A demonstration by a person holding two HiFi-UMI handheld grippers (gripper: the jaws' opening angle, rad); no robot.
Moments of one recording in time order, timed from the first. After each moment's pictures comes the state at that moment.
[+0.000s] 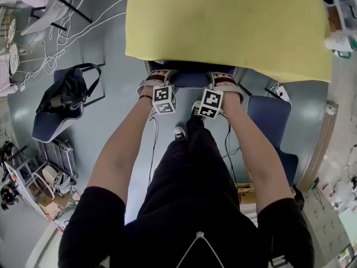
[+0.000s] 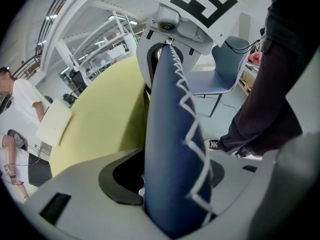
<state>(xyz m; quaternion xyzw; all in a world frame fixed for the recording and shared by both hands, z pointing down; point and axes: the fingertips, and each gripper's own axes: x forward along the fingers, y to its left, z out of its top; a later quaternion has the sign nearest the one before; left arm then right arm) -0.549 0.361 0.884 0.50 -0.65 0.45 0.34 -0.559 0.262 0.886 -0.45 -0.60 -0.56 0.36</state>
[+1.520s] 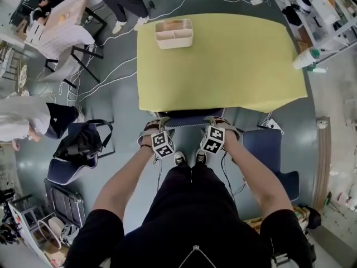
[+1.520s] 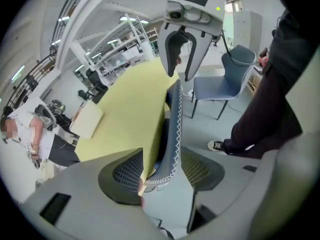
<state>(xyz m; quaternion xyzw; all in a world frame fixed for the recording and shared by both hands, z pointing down) -0.556 0.418 0.769 0.44 -0.70 0.45 0.35 -0.542 0.292 0.752 -0.45 -0.69 -0.39 0.41</state>
